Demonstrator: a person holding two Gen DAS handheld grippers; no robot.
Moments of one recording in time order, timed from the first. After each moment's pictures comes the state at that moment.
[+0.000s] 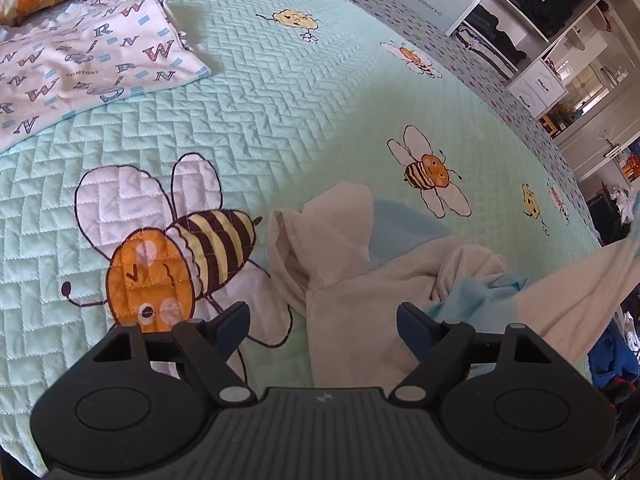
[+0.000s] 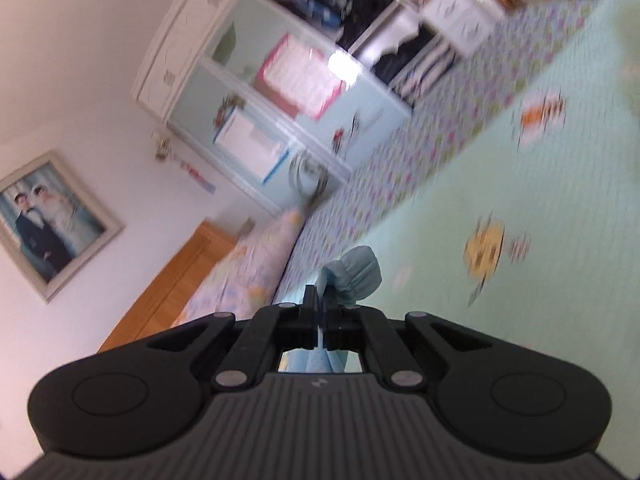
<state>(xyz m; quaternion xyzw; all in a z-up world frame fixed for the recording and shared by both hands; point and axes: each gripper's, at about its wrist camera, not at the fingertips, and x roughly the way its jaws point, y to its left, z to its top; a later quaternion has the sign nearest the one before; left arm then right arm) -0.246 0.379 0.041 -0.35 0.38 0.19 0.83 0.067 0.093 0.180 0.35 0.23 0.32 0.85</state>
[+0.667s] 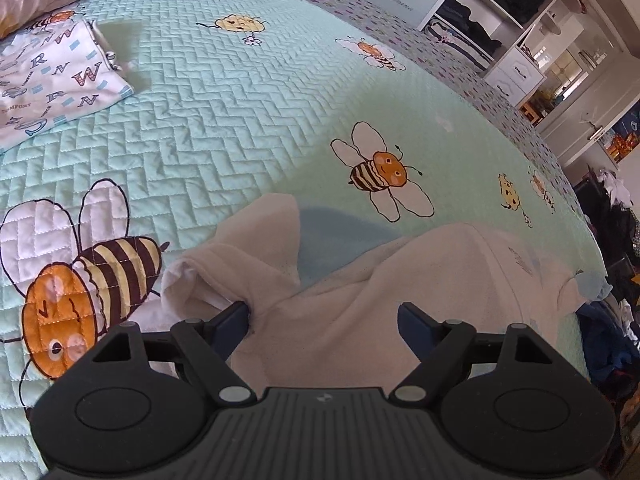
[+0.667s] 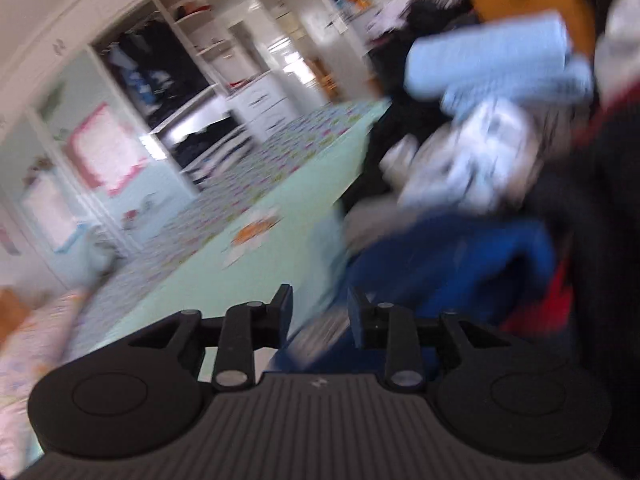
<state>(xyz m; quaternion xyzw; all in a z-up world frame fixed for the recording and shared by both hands) -0.204 0.353 0.041 -0.34 0.38 0.18 0.84 0.056 -0.033 0.065 0.33 0.26 0.13 0.90</state>
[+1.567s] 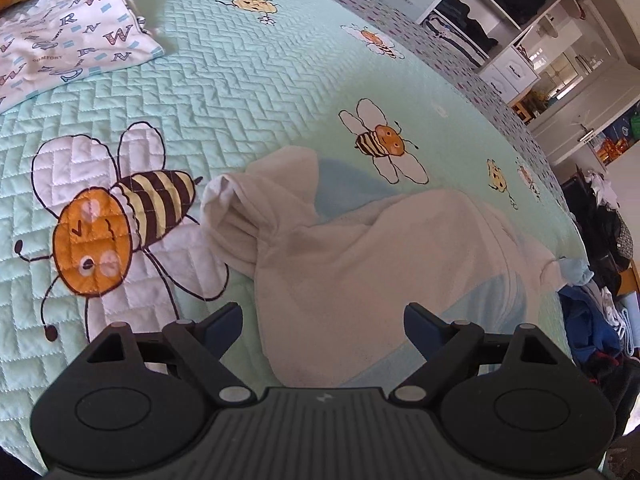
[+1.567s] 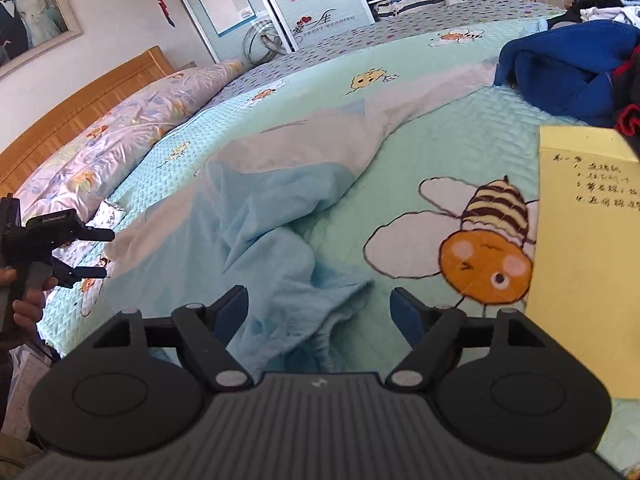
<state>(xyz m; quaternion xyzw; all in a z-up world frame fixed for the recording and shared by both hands) -0.251 0.337 0.035 -0.36 0.39 0.14 0.84 -0.174 0.049 0.032 0.11 0.38 0.36 0.85</state>
